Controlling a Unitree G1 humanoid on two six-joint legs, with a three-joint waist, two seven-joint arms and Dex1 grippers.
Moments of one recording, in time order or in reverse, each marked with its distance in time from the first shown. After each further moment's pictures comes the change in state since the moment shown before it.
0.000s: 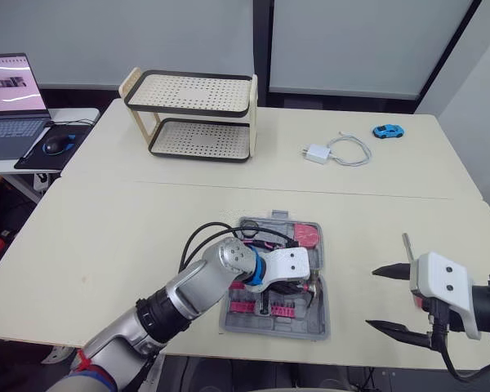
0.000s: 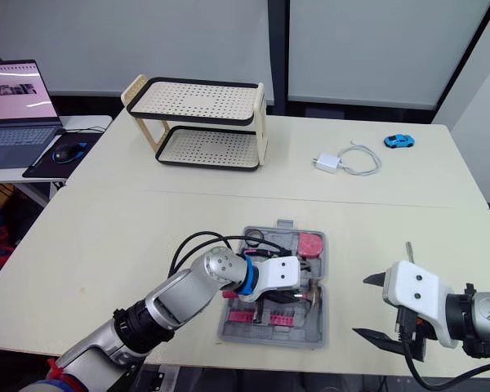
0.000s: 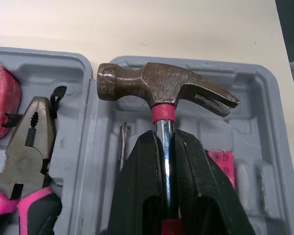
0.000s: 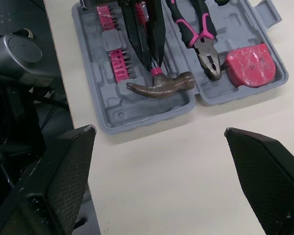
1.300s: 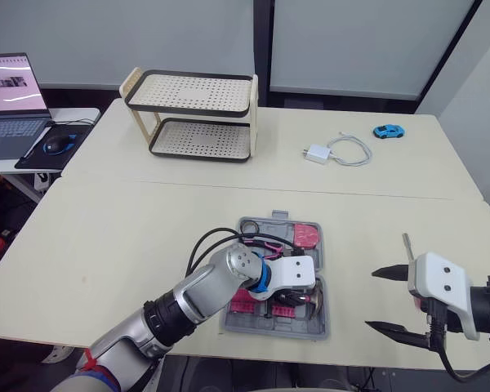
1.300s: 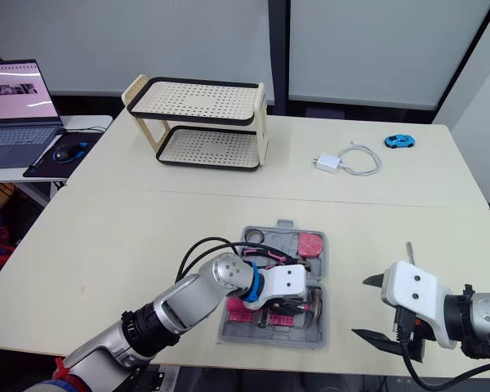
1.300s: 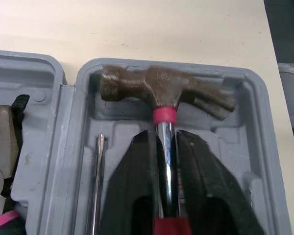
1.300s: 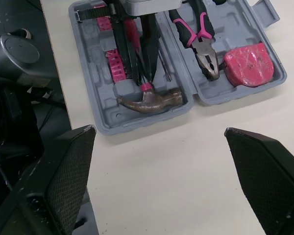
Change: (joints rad) left arm 0.001 -0.027 -0.048 0.023 0.002 0.009 0.000; right arm -0.005 0.000 0.008 -0.010 0.002 0.023 -0.009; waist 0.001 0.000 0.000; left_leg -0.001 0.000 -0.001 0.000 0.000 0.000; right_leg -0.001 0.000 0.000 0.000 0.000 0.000
